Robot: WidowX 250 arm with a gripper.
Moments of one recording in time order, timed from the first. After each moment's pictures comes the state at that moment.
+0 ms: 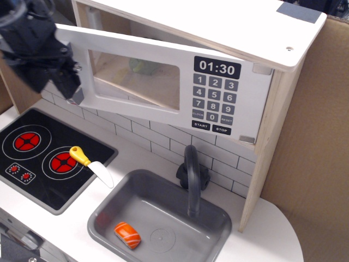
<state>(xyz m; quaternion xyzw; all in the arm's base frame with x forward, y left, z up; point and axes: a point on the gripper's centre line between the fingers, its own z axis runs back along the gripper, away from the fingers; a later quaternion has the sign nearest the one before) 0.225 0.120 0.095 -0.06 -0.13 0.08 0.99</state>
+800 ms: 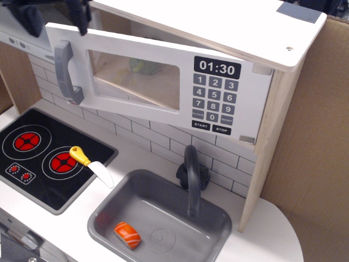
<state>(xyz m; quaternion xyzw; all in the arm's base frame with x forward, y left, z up) 0.279 0.122 0.146 -0.02 -0.13 0.21 0.97</state>
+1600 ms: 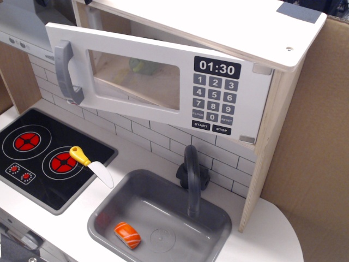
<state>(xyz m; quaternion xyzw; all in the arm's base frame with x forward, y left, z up) 0.325 0.160 0.148 0.02 -0.15 0.24 0.96</state>
